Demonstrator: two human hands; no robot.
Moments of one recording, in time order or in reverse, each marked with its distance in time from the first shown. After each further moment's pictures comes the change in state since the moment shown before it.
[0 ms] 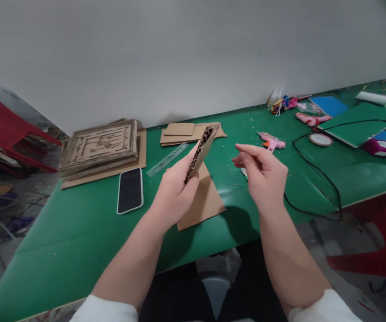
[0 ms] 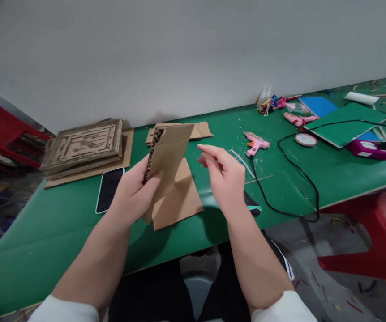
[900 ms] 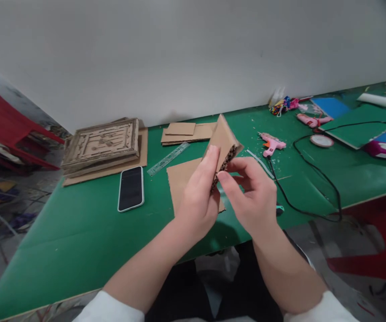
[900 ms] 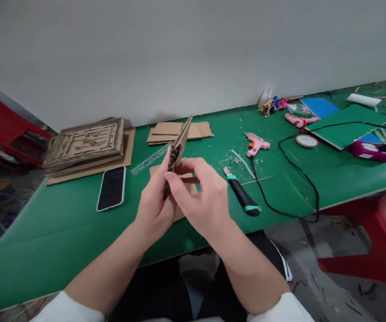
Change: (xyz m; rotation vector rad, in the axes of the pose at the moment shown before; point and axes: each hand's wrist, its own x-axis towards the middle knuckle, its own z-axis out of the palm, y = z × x) left_hand -0.015 0.017 0.037 -0.086 0.079 0.192; right_hand -0.020 -0.051 0.012 0.069 -0.103 0.015
